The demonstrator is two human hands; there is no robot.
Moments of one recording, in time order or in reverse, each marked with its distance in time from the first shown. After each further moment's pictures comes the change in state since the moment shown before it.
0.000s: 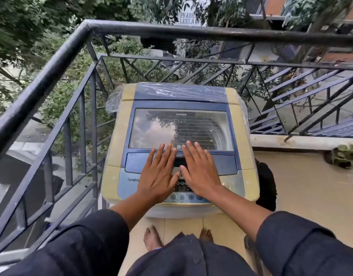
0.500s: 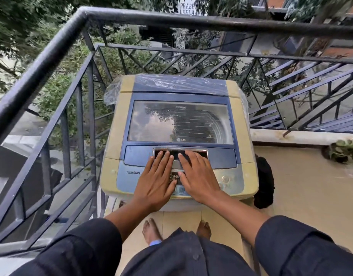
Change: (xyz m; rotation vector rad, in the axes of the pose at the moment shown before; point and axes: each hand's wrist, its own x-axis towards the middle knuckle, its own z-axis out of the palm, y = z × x) left_hand -0.037 0.003 0.019 -0.008 -0.033 0.045; right_hand -0.027 -0.006 0.018 -0.008 0.024 -0.094
